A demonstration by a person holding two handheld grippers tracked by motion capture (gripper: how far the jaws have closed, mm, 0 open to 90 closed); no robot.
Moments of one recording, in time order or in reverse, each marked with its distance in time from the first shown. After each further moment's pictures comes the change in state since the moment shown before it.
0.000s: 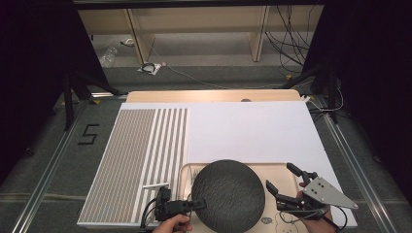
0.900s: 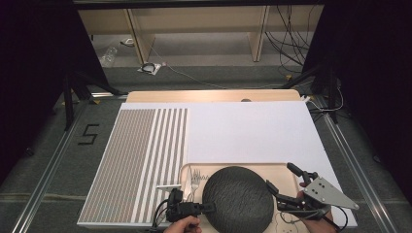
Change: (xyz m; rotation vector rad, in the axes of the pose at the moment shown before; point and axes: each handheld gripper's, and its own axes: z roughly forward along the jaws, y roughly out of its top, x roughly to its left) left arm 0.004 -0.003 0.029 0.056 0.041 -0.021; right arm -0.001 0.000 -0.001 -0.009 -0.001 -0.001
